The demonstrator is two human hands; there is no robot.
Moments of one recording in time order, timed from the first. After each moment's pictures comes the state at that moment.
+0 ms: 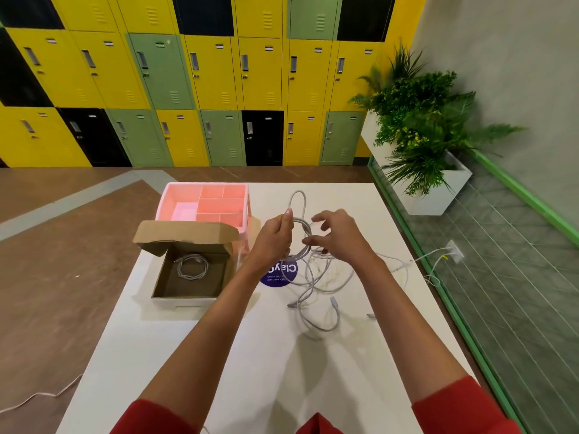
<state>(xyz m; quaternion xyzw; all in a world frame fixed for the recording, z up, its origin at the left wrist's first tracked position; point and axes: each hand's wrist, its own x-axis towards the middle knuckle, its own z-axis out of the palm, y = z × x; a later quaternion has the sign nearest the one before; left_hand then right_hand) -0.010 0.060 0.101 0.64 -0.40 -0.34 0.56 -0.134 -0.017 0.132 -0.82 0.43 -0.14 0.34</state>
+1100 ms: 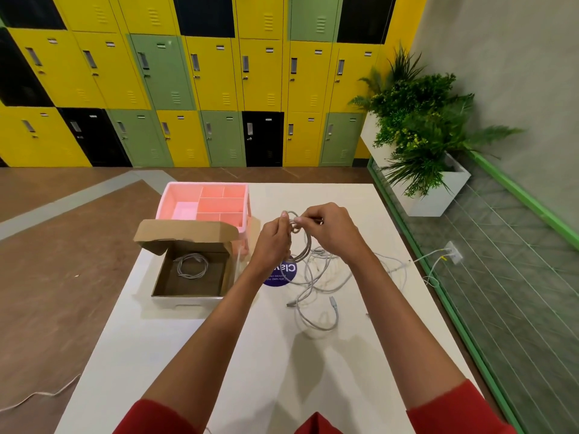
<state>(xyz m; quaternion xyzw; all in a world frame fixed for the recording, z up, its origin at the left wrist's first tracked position) -0.015 0.061 0.094 0.64 -0.38 -0.32 0.58 -0.126 -0.005 0.149 -0.85 0.39 -0.19 0.31</state>
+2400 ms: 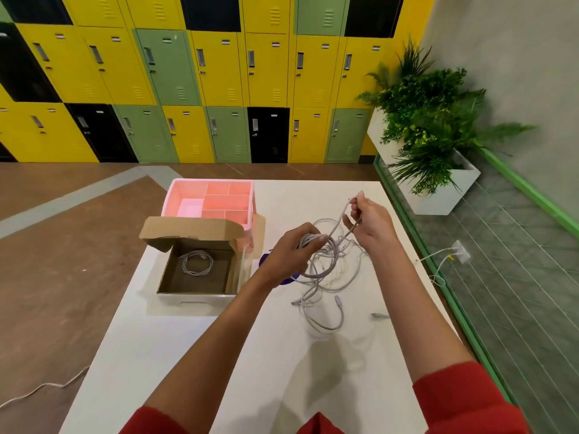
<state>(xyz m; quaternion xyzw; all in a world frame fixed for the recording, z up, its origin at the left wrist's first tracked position) -0.030 0.073 0.095 0.61 -0.50 -0.36 0.50 -0.135 -0.055 0.132 -0.38 0.44 -0.41 0.70</state>
